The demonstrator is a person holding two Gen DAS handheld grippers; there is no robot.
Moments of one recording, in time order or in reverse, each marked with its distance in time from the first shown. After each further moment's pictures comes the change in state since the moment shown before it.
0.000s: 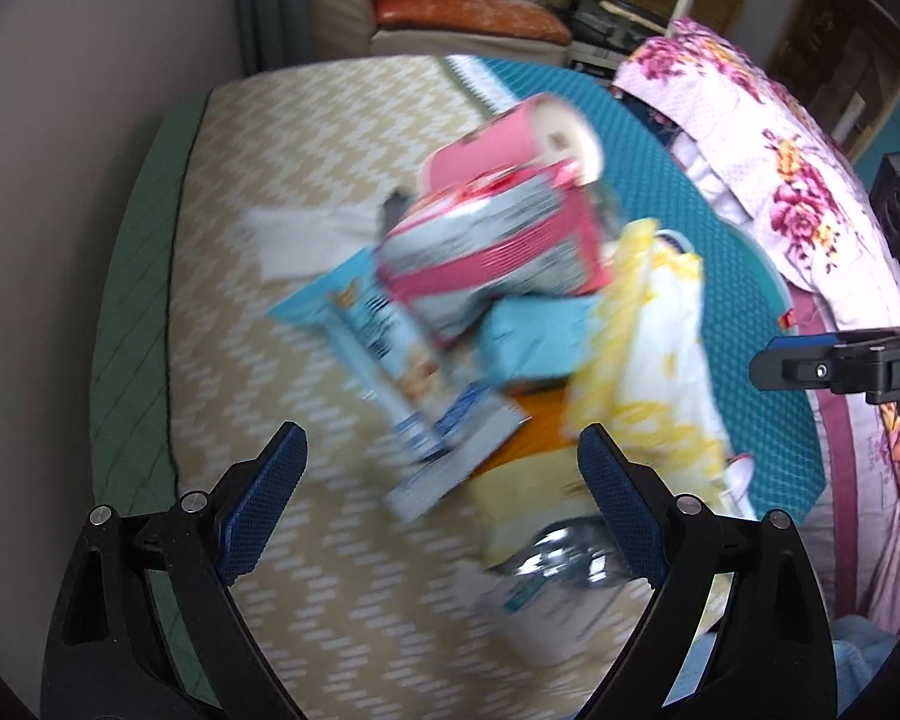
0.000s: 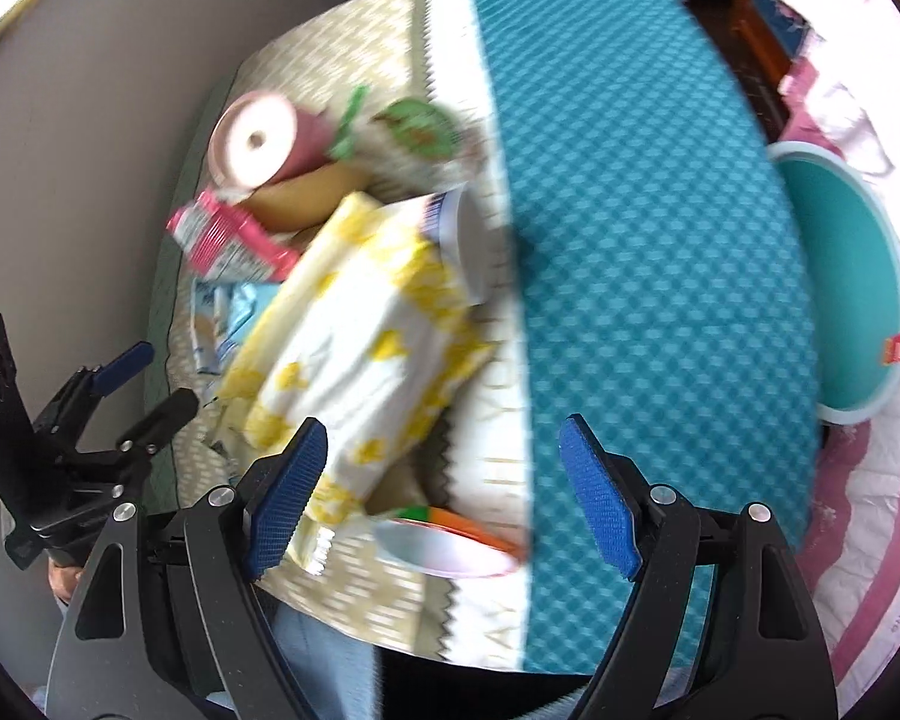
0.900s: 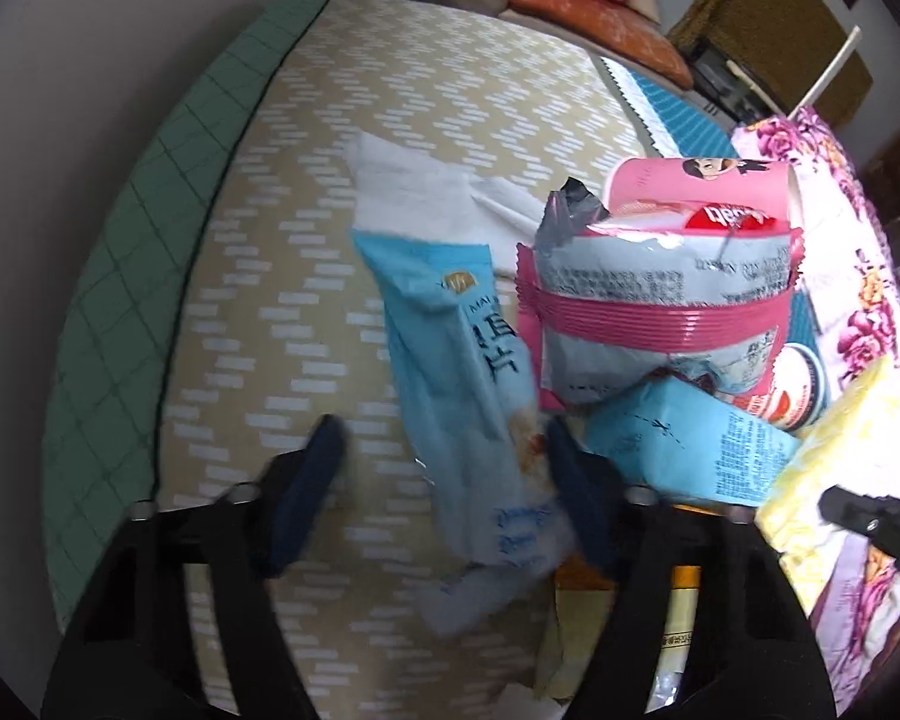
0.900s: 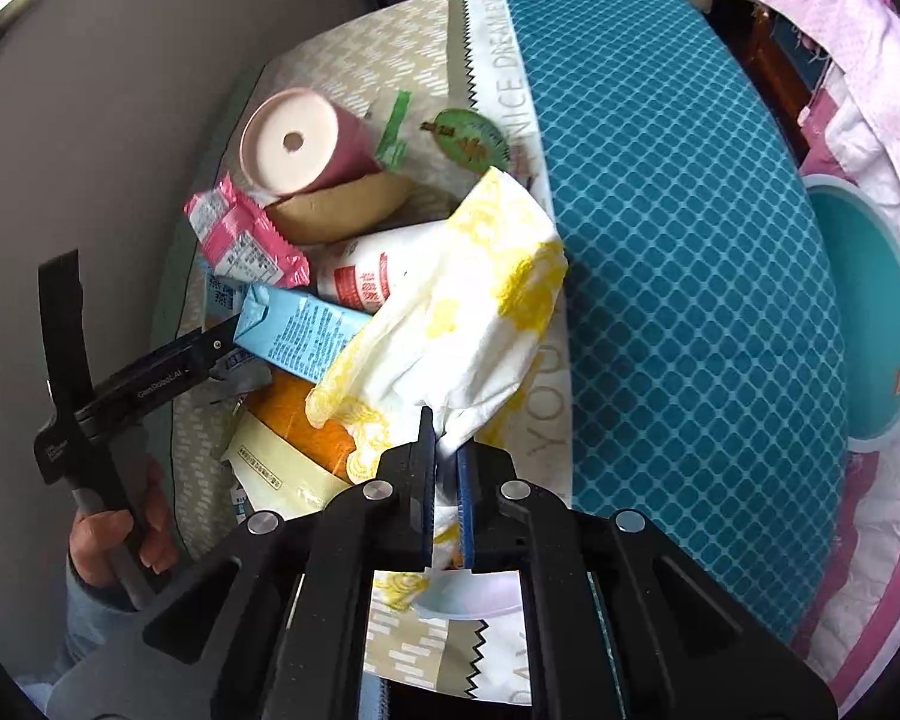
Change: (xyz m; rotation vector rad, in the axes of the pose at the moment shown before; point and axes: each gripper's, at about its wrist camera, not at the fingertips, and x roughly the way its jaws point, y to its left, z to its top) left arm 0.049 0.050 0.016 -0.297 0.032 0.053; right arm -0.009 0.008 -0.012 -0.020 -0.092 0.005
